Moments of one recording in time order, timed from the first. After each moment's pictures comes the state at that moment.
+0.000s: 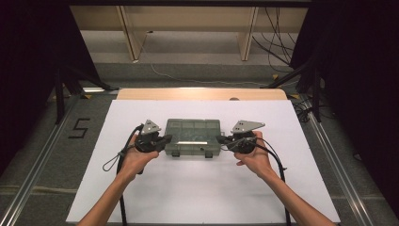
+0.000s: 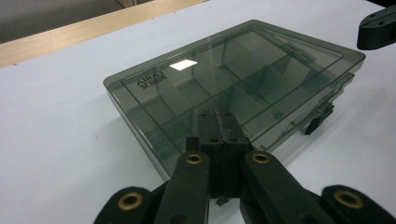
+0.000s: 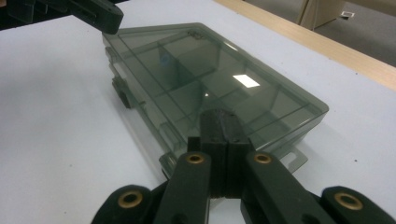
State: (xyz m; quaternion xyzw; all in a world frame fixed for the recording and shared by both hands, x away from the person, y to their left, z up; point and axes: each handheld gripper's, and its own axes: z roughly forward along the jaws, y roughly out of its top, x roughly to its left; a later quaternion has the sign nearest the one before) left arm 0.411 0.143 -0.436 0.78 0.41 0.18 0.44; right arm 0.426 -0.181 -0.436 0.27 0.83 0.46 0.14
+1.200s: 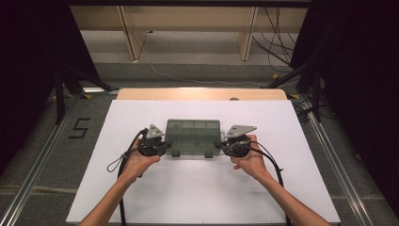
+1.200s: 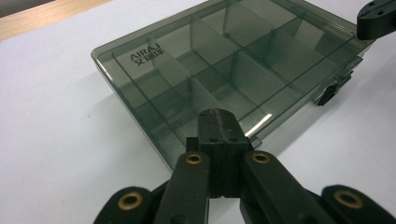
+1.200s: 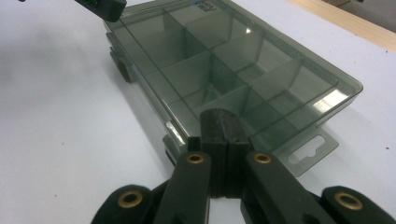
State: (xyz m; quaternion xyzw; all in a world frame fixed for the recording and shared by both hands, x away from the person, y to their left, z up) left arm 0.411 0.140 -0.453 0.81 0.40 0.17 0.40; right arm 0.428 -0.170 -0.456 0.26 0.85 0.43 0.14
